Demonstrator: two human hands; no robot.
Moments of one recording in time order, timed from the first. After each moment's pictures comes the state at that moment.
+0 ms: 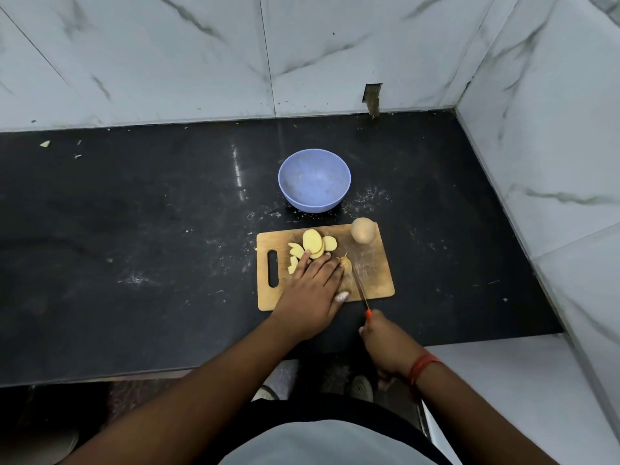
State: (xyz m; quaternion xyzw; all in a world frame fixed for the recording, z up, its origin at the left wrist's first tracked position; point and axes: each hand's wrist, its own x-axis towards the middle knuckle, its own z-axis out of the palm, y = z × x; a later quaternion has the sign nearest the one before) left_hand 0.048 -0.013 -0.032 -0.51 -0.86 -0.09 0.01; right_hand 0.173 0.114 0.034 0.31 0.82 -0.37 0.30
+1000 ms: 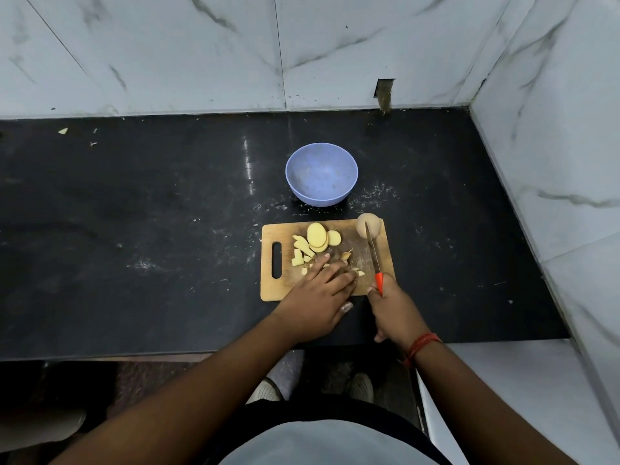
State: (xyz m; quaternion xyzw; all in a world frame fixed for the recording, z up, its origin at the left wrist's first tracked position) left_hand 0.062 -0.019 -0.026 -0.60 -0.80 -0.05 0.04; right_hand 0.157 0.133 0.041 0.37 0.79 -0.47 0.15
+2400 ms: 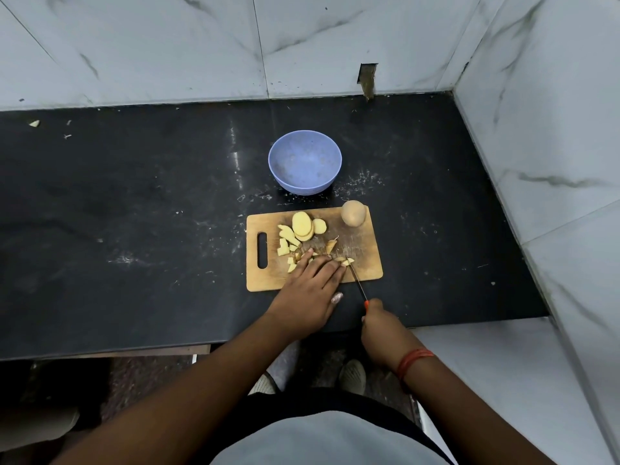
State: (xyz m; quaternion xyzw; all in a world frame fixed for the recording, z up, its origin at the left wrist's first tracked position) left_hand 0.080 -0.014 -0.041 -0.55 -0.83 -0.09 0.03; right_hand 0.203 0.117 0.026 0.29 0.87 -0.27 0.27
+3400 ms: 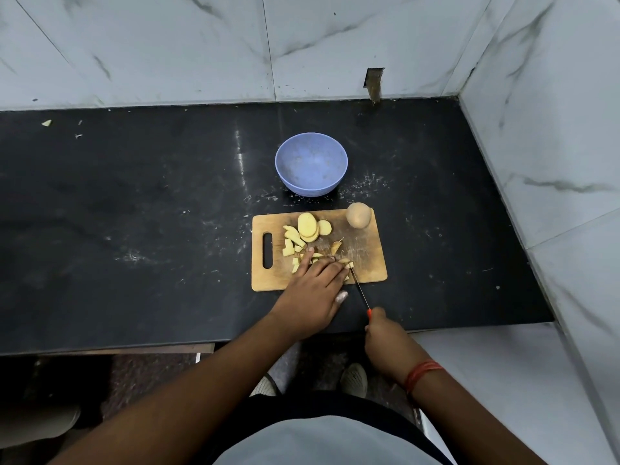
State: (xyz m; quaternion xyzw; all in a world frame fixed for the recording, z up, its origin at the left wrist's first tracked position) left_hand 0.079 -0.014 -0.036 -0.54 -0.84 -0.11 0.03; right_hand 0.209 0.112 0.030 0.29 0.86 -0.30 0.28
